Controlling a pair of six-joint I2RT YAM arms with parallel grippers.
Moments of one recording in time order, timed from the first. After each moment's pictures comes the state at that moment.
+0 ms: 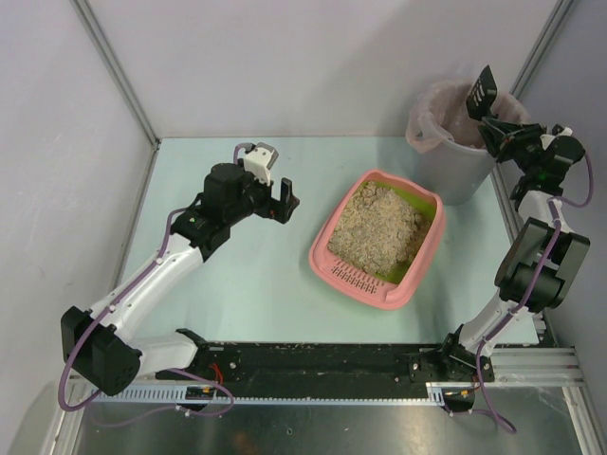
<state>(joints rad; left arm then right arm) -0.52 1.20 1.07 -0.23 0.10 -0.07 -0.47 1.77 1.28 0.55 -0.83 1.61</state>
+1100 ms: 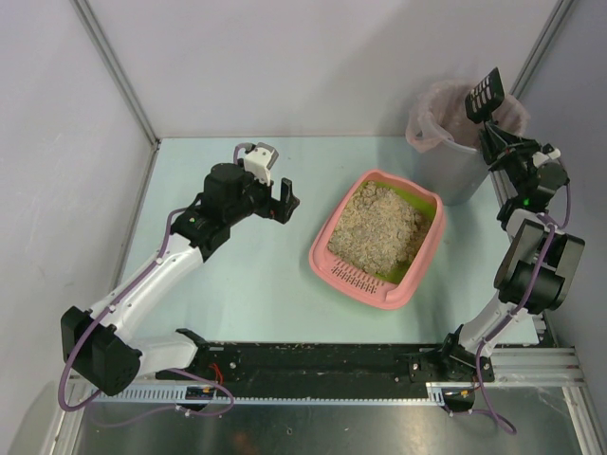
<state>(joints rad) -0.52 1.20 1.07 -0.23 0.11 -0.07 -0.46 1.76 1.04 1.06 -0.76 2.04</state>
